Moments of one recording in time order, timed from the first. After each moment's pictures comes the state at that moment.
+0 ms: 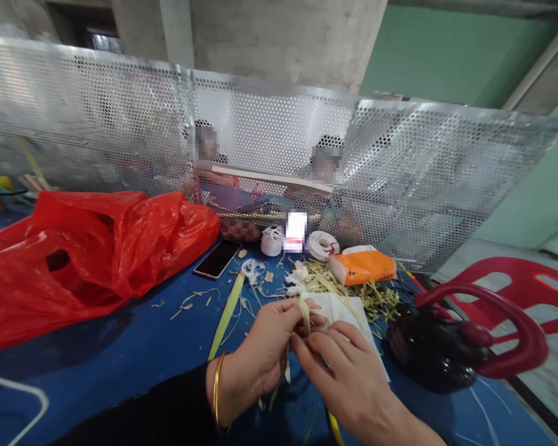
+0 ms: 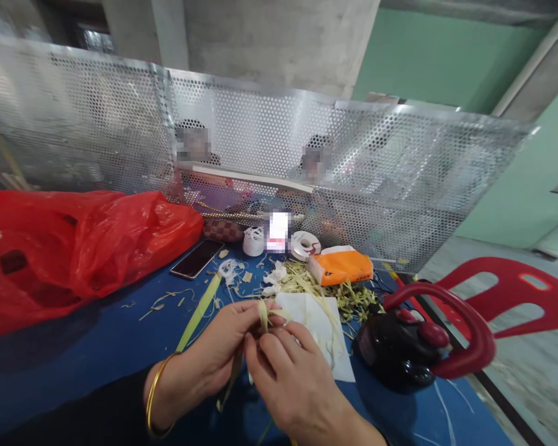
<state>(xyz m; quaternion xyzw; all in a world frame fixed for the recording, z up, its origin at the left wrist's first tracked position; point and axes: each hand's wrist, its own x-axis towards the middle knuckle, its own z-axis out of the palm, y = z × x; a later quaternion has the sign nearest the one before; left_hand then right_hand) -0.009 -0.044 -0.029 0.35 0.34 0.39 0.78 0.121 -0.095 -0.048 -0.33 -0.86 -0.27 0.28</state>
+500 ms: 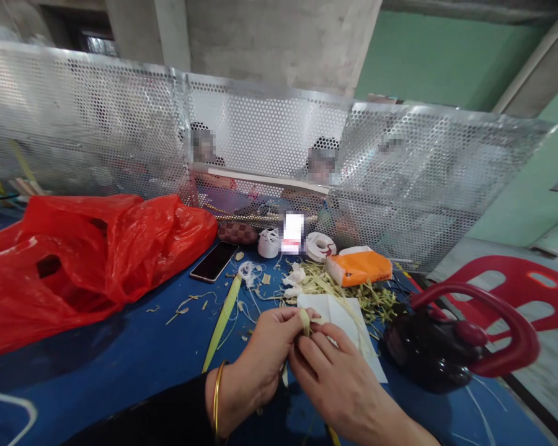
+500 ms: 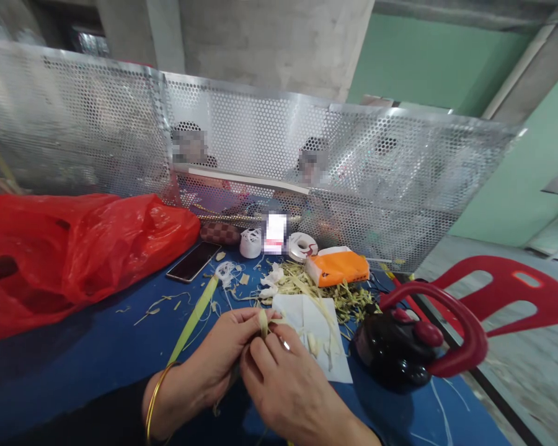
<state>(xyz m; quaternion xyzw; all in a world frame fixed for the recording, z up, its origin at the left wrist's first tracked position) -0.005 -0.048 -0.036 0.35 0.33 0.40 0.78 0.120 -0.091 -0.060 -0.34 -0.88 -0.28 0.16</state>
